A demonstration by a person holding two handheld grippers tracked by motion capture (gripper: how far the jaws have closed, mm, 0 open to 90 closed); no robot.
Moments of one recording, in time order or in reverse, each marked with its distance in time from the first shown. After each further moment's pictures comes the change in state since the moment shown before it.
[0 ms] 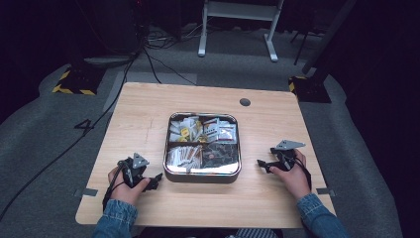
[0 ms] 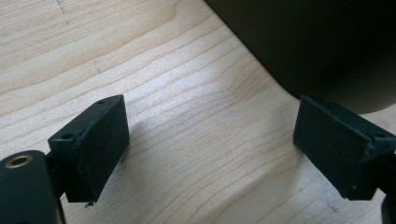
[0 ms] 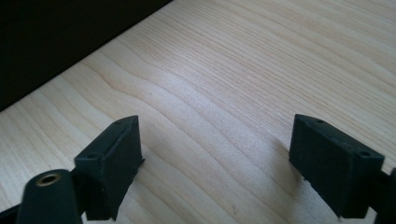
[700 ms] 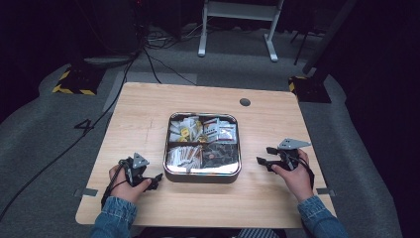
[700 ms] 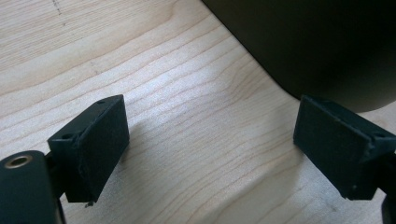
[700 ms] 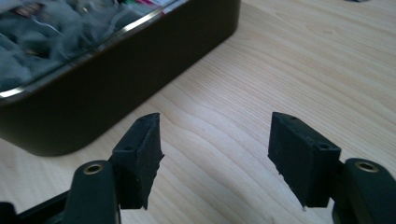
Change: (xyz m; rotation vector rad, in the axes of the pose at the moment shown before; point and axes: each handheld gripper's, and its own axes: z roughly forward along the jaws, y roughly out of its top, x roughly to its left) left arm 0.001 0.000 0.000 0.001 -0.012 0.011; right arm 0.019 0.022 -0.030 -0.071 0.065 0.004
